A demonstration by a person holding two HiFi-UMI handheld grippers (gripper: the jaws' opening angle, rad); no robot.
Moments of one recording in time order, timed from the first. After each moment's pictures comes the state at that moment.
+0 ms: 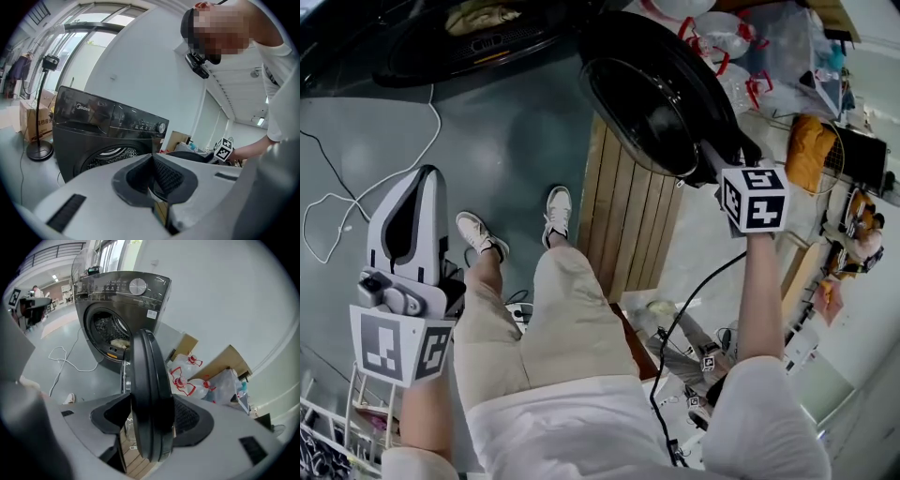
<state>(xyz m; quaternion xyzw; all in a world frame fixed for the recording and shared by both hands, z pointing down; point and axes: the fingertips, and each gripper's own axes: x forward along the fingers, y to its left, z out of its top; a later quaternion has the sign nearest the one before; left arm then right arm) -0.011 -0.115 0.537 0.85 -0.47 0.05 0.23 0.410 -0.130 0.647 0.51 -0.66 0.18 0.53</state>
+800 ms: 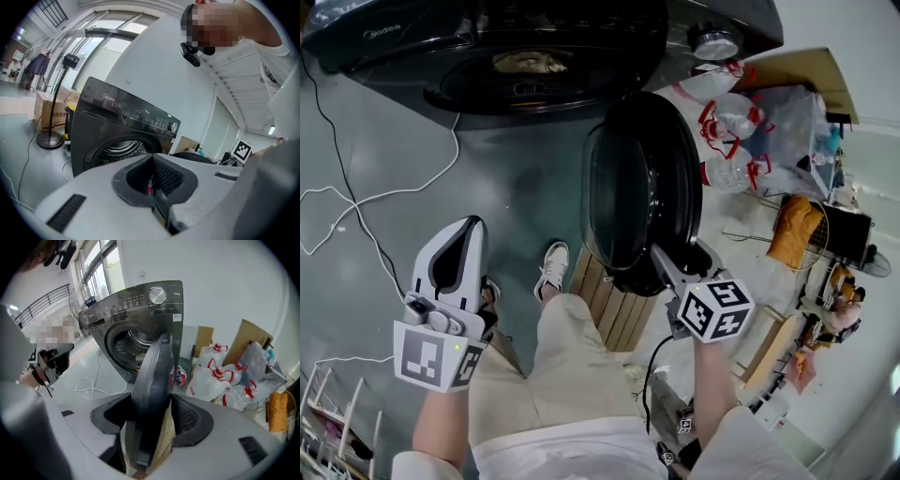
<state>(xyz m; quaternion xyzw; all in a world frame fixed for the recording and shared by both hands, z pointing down) -0.048 -0.099 0.588 0.82 -0.52 0.00 0.25 0.265 -0.078 0.660 0.48 -0.72 0.32 0.38</state>
